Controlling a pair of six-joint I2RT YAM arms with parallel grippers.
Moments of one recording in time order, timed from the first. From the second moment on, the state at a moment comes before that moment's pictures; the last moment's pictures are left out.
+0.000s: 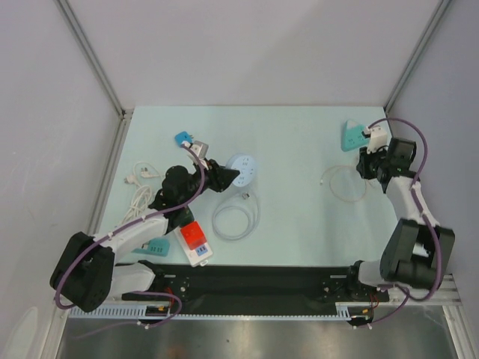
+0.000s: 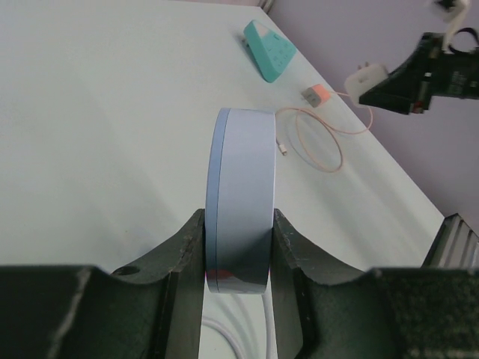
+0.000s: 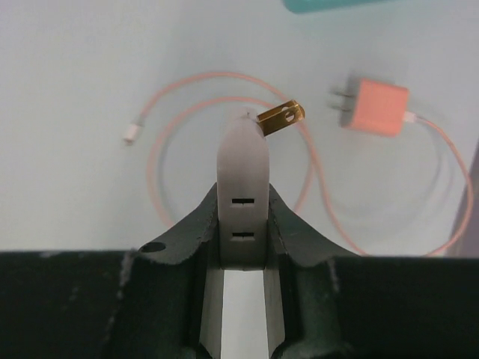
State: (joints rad) left arm -0.51 1.21 0.55 0.59 0.27 -0.46; right arm -0.24 1.31 0.90 -0.24 -0.37 -0.37
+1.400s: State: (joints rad) left arm -0.51 1.12 0.47 0.64 0.33 -0.53; right arm -0.28 1.89 1.34 -0.27 -0.25 -0.41
